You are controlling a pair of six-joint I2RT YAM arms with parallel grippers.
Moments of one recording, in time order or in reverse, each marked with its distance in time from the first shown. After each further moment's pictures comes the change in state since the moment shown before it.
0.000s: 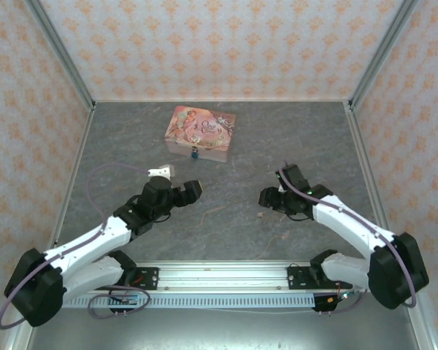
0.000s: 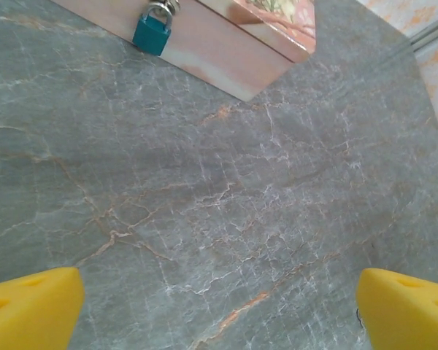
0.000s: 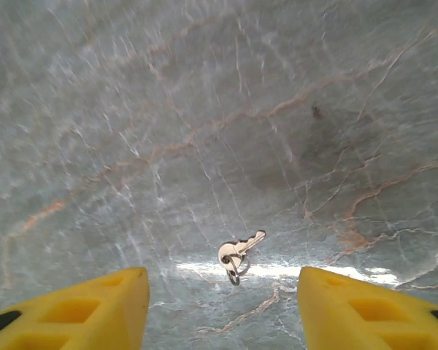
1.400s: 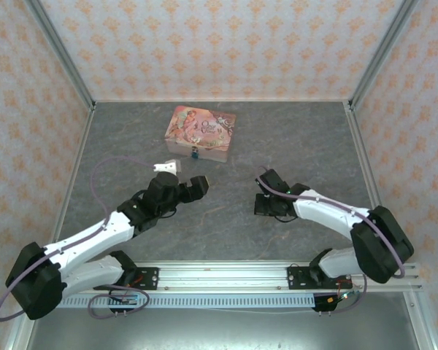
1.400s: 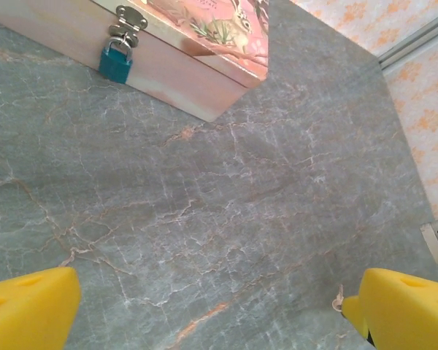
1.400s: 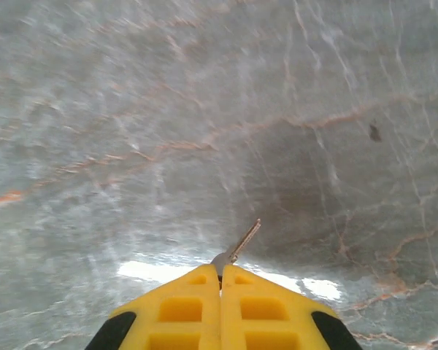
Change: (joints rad) left arm -0.056 -0.034 0.080 -0.059 -0.056 -0.047; right arm 0.113 0.105 0.029 0.073 0.113 -0.100
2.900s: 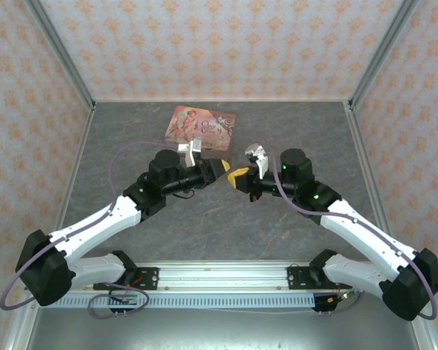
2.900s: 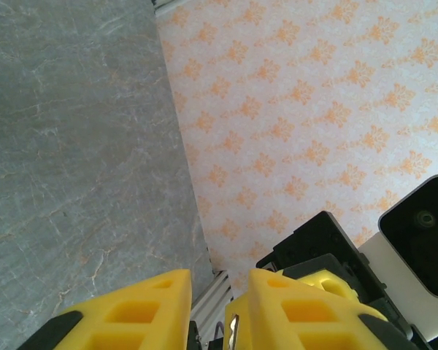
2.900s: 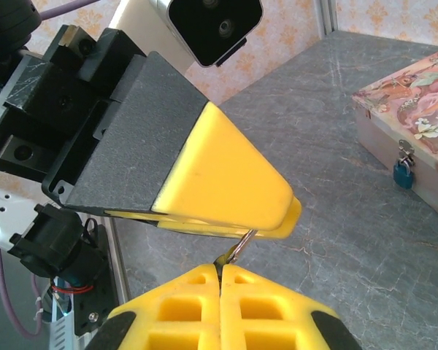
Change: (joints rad) left arm 0.000 0.158 0.224 0.260 0.520 -0.292; right arm 0.000 -0.279 0.114 0.381 -0.576 -0.432
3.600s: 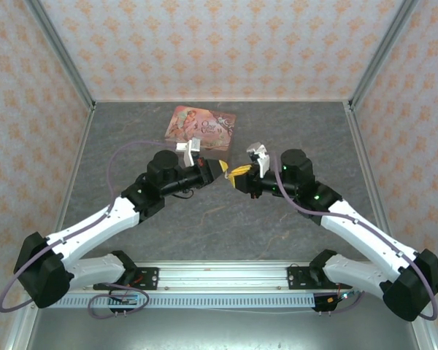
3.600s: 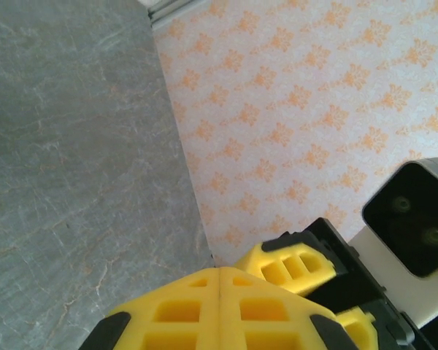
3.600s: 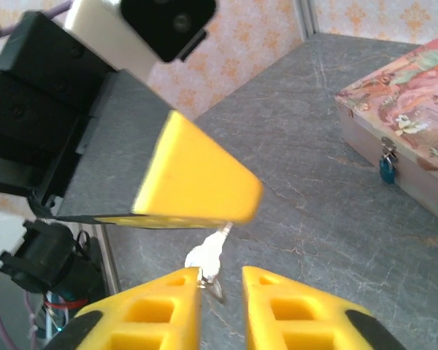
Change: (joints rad) left arm -0.006 -0.032 0.002 -0.011 -0.037 0.049; right arm 0.002 -0.019 -0.006 0.000 0.061 0.054
